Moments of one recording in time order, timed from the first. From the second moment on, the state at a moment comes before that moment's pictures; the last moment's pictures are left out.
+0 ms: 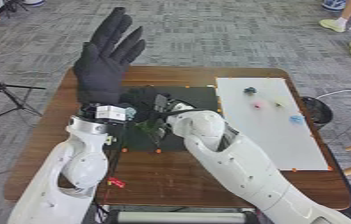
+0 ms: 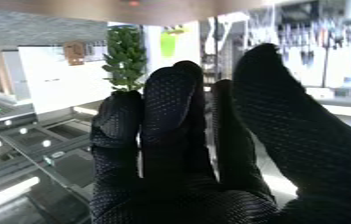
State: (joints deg) left arm 93.4 -66.3 -78.5 -112.7 43.1 -10.0 24.3; right arm -61.8 -75.7 43.0 -86.7 -143.0 -7.5 -7.8
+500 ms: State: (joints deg) left arm 104.6 -66.2 -81.5 -113.5 42.1 -7.1 19.6; right arm -75.9 -57.4 59.5 -108.8 -125.4 -6.3 1.7
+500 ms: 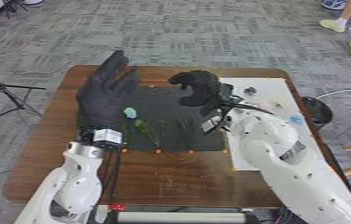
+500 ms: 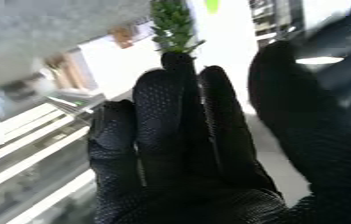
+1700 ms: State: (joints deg) left arm 114.7 -68.4 -85.0 -114.0 43.0 -3.3 18.8; right arm -89.3 -43.6 79.8 -107.3 -141.1 -11.5 22.4
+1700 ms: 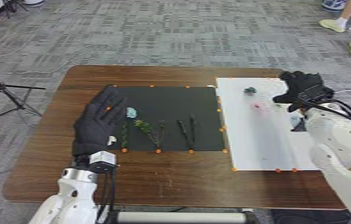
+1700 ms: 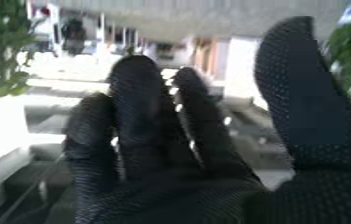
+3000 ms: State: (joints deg) left arm 115.4 -68.6 -85.7 -114.2 43.1 -3.4 19.3; right arm -90.4 -43.3 78.4 -97.0 -149.8 -17.4 22.7
